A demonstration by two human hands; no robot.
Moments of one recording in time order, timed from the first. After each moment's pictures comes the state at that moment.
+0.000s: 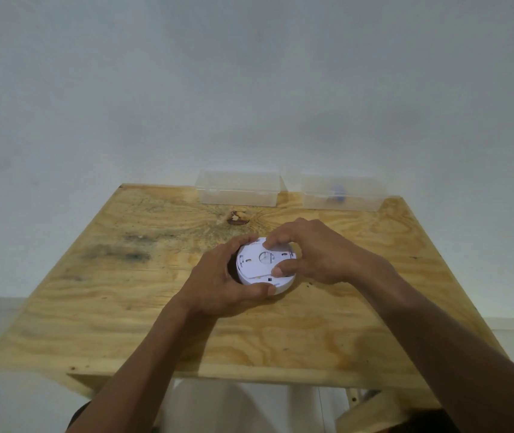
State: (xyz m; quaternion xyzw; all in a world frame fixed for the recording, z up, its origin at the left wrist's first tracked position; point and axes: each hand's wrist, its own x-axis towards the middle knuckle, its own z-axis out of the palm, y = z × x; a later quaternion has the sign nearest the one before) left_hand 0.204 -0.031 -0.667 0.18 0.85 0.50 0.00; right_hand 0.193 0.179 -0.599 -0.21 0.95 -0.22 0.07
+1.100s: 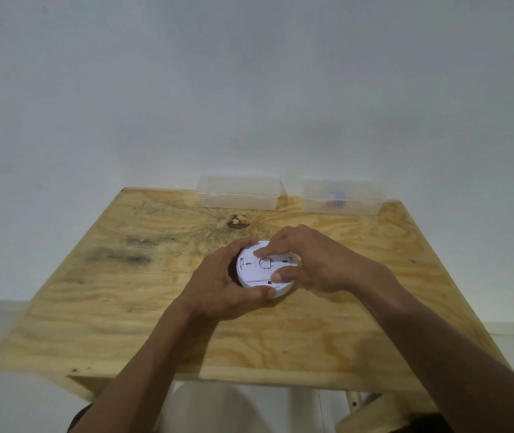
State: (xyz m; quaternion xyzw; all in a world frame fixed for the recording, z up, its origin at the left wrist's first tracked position) left_hand 0.206 -0.030 -0.667 0.17 0.84 0.51 0.01; right_hand 0.198 0.178 -0.601 -0.24 0.94 -0.21 0.09
